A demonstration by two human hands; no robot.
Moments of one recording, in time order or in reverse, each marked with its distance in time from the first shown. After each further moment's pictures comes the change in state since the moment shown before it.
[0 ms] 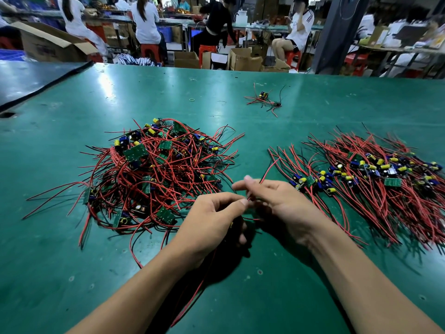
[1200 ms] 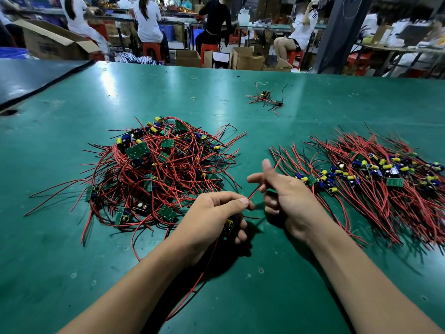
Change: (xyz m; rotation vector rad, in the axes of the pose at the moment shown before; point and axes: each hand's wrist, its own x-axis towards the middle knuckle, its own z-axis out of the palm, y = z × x) left_hand 0.002 0.004 -0.004 -0.103 -0.056 -0.126; right_hand 0.008 0.000 -0.004 0.059 0.245 -0.096
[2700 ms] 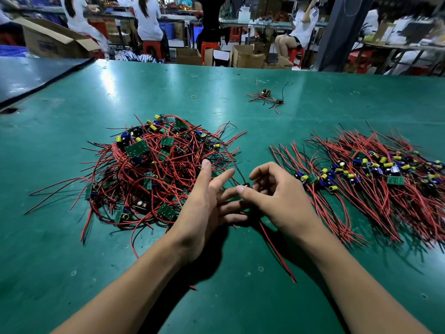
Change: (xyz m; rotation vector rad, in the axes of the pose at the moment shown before) left_hand 0.011 0.001 -0.004 -0.230 -0.019 0.034; right_hand -0.012 0.003 0.010 -0.584 0.102 -0.395
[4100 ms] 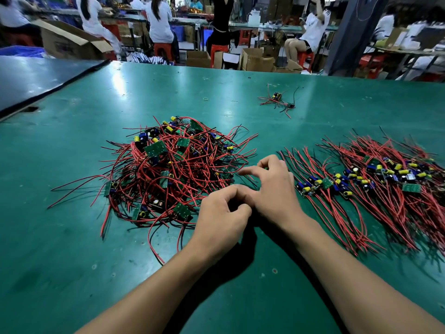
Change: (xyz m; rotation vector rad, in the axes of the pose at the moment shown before) left_hand -0.012 -0.006 0.005 0.700 0.302 0.372; right_hand 0.036 0.015 0.033 -0.620 0.035 -0.199
